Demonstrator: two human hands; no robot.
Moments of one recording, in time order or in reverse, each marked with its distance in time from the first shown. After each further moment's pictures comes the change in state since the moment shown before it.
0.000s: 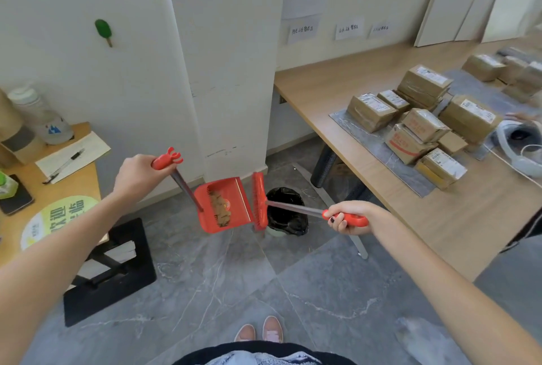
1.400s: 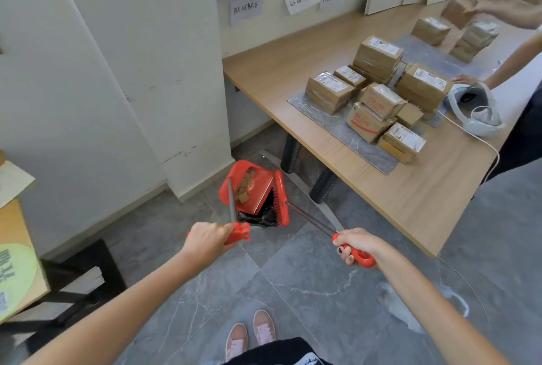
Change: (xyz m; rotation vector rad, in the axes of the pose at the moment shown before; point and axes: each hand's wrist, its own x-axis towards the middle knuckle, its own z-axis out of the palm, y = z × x) left_hand -0.038 0.063 0.208 0.613 -0.257 0.797; right_hand -0.009 0.063 -0.063 0.110 0.320 -0.080
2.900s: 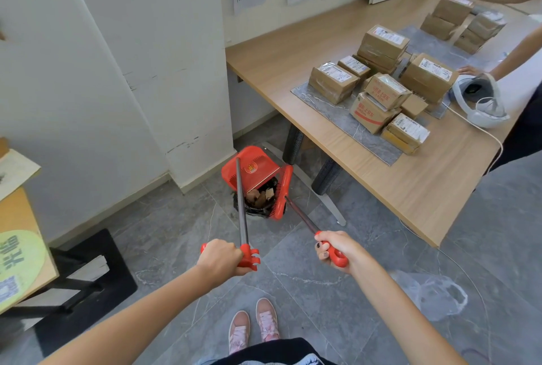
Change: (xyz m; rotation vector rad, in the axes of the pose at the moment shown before) left_hand -0.038 0.044 -0.006 0.123 -0.461 0.187; right_hand -0.009 0.029 0.065 0.398 -0.023 -0.058
